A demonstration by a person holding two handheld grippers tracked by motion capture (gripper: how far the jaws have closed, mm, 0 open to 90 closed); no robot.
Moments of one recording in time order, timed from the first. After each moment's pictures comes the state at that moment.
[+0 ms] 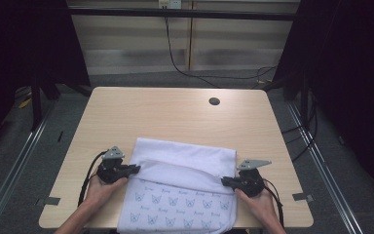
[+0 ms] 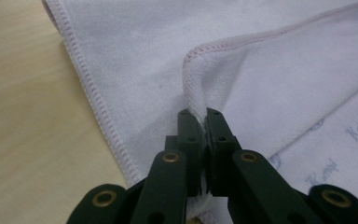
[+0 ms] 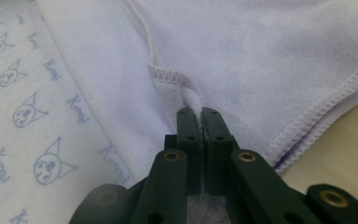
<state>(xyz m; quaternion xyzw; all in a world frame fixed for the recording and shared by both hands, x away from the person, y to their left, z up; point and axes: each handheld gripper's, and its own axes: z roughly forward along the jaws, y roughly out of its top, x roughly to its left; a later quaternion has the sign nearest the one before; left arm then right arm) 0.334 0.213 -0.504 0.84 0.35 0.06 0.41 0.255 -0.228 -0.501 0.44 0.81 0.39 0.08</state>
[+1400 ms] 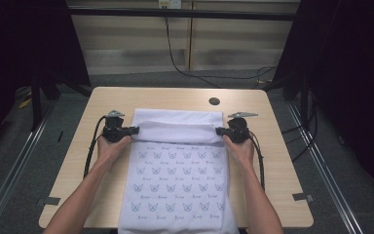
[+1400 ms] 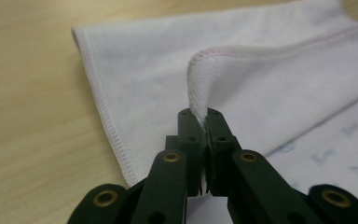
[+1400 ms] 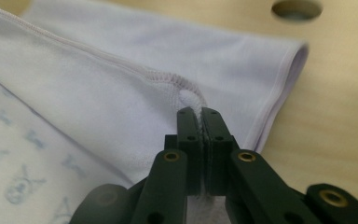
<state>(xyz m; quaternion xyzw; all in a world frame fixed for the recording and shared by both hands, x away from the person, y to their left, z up) 0.440 0.213 -0.471 0.78 0.41 0.11 0.45 0.402 -0.224 -0.474 0.51 0.73 0.41 0.17</state>
